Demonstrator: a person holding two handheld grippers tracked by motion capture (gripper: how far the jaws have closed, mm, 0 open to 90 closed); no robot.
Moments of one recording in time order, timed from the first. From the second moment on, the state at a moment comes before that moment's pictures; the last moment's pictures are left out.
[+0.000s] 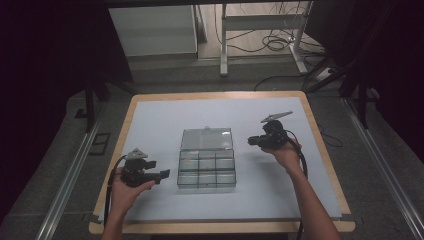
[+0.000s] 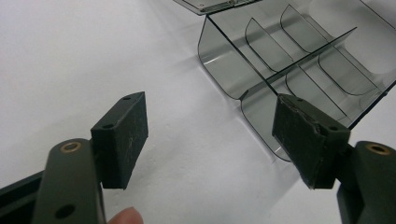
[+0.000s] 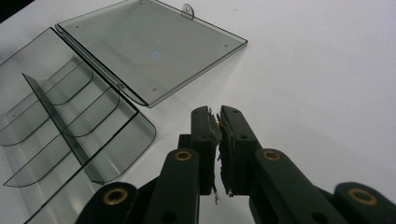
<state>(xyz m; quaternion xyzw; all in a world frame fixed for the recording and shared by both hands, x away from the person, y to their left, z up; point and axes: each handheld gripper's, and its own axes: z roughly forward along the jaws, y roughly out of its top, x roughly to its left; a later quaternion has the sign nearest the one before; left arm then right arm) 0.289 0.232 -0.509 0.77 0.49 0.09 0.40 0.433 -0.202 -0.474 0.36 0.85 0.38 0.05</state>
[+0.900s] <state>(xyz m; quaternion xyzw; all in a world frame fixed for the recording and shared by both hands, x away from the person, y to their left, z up) 0.289 0.231 -0.510 0.77 0.49 0.09 0.40 0.426 -0.190 -0.468 0.34 0.85 0.39 0.05</state>
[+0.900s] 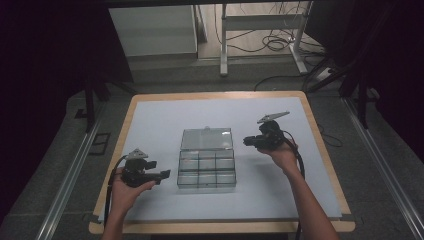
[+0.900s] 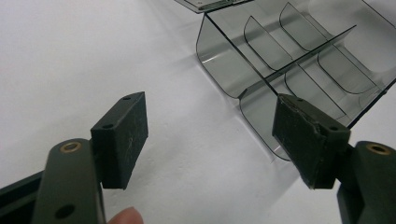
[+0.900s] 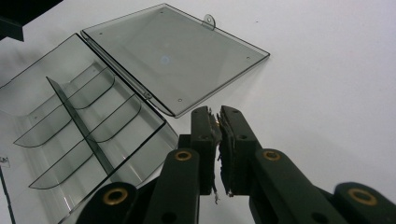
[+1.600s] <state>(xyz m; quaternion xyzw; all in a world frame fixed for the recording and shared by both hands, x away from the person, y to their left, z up) 0.289 0.231 -0.510 0.77 0.48 0.09 0.40 0.422 -0.180 -0.466 0.33 0.85 0.40 0.04</state>
